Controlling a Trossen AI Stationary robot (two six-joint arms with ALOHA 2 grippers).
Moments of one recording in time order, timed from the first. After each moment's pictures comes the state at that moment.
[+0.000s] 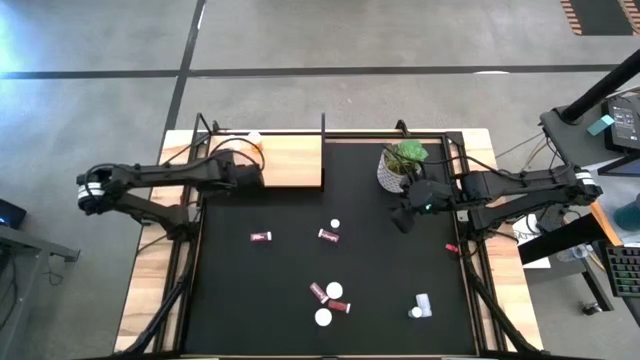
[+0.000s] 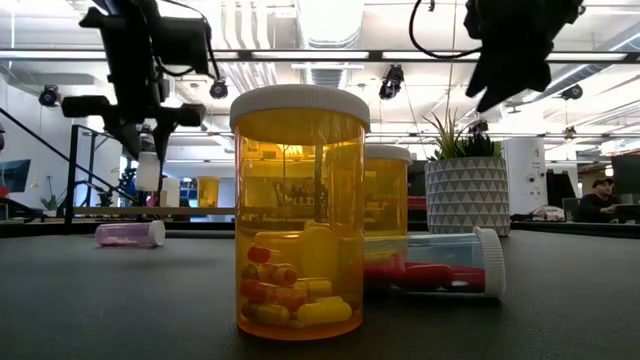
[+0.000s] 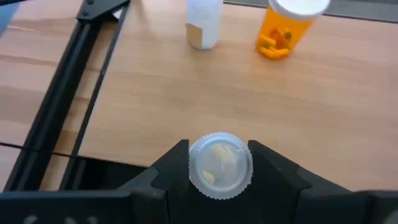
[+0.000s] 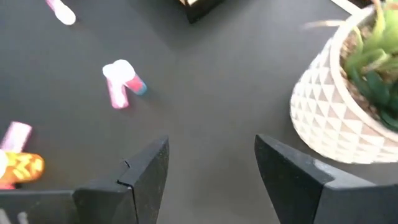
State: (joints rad) left arm 0.29 1.20 0.85 -1.05 -0.68 -1.42; right arm 0.07 1.05 0.91 -0.80 0.29 0.65
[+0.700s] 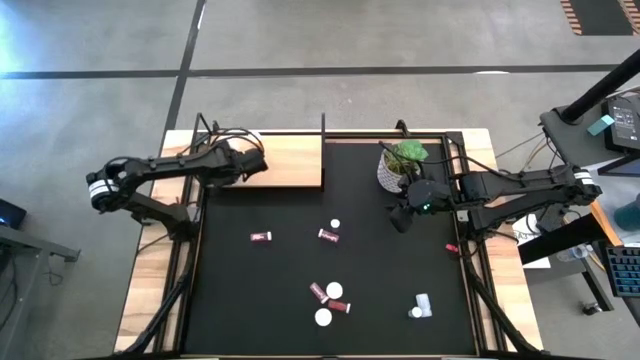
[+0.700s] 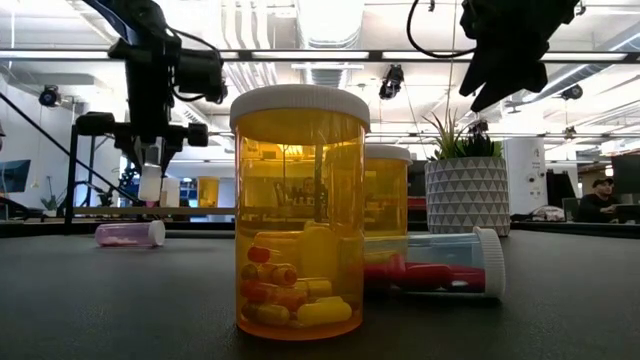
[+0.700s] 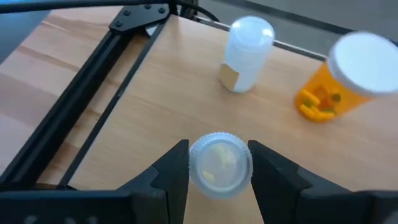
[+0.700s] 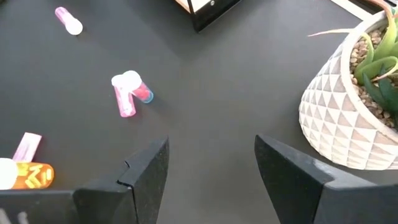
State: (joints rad) left arm 0.48 1.30 0.85 -0.95 -0.74 -1.46; right arm 0.07 1.06 0.91 -0.77 0.29 0.67
